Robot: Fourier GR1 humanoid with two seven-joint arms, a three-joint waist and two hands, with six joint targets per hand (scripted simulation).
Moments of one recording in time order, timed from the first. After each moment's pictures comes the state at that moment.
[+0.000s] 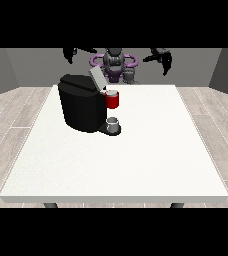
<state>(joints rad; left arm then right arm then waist) -0.48 0.00 0.27 -0.83 -0.28 -0.32 -0.27 -0.37 -0.19 -0.15 -1.23 0.03 -0.01 0.07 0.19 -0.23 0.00</state>
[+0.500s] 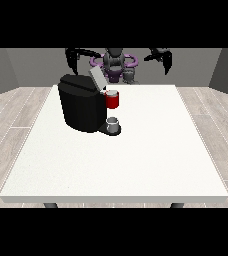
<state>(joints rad) -0.41 0.00 0.17 -1.06 -0.19 -0.30 -0.17 -0.49 -0.19 -0.22 -1.11 -0.06 -0.01 0.11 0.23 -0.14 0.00</state>
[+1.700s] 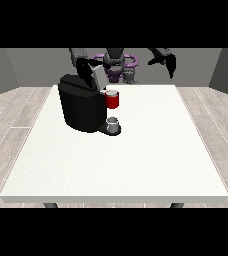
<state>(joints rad) -0.25 0.08 0.15 -1.40 -0.11 -0.24 -0.10 -0.71 -0.17 -0.13 -0.99 -0.01 0.02 0.05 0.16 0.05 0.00</state>
